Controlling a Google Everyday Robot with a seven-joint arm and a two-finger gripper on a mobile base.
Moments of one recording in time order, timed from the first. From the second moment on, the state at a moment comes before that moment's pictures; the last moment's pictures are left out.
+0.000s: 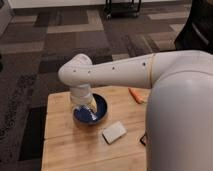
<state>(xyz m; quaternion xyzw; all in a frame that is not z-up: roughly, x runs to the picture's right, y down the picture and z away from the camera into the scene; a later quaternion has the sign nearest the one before) -0.104 0.101 0.704 -0.26 0.23 0.64 0.68</state>
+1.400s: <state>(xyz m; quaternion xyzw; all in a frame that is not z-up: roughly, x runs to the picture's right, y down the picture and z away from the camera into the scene) -0.087 0.084 0.706 -0.26 0.22 0.65 0.67</state>
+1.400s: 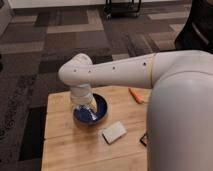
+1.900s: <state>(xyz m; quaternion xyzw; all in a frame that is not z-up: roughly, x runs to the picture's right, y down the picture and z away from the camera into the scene) -0.006 0.041 0.746 -0.27 0.20 0.67 0.66</state>
